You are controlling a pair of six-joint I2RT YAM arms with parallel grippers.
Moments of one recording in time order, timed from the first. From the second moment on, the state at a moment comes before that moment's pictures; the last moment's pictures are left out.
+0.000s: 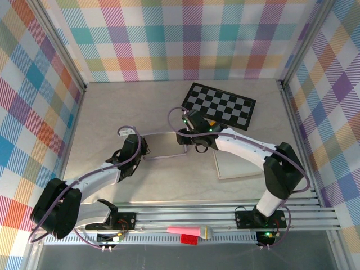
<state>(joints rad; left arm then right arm) -0.49 1.22 0.49 0.11 -0.36 -0.67 0.79 1.64 1.24 -0.48 0.05 0.51</state>
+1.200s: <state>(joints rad) -0.50 1.28 0.53 0.11 -0.38 -0.67 0.50 2.15 1.94 -1.06 -0.53 0.69</state>
